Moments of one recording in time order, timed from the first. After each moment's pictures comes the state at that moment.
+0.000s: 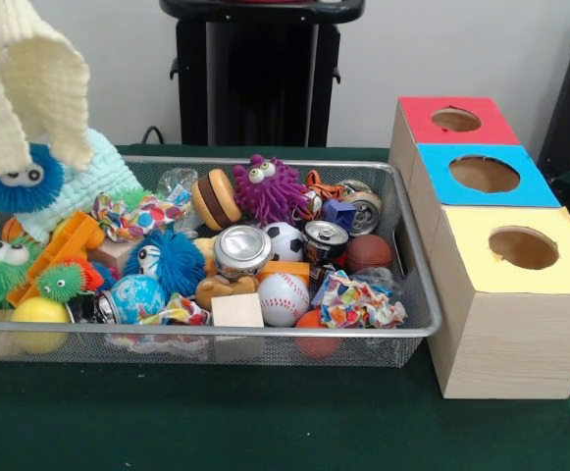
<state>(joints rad) -1.19 -1.09 0.66 1.83 -0.26 0.85 1.85</state>
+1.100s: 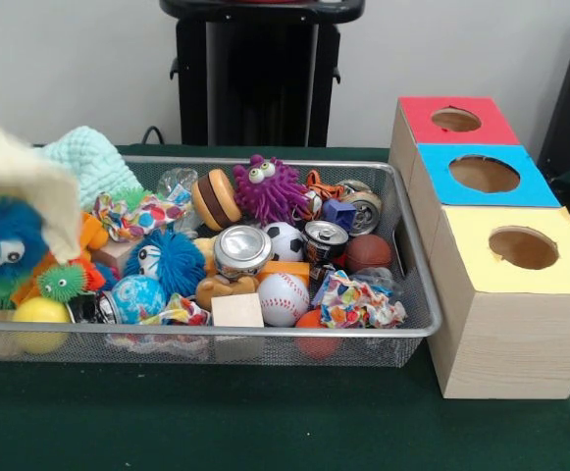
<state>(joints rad) -1.24 -0.97 0.73 1.73 -0.33 0.86 1.77</state>
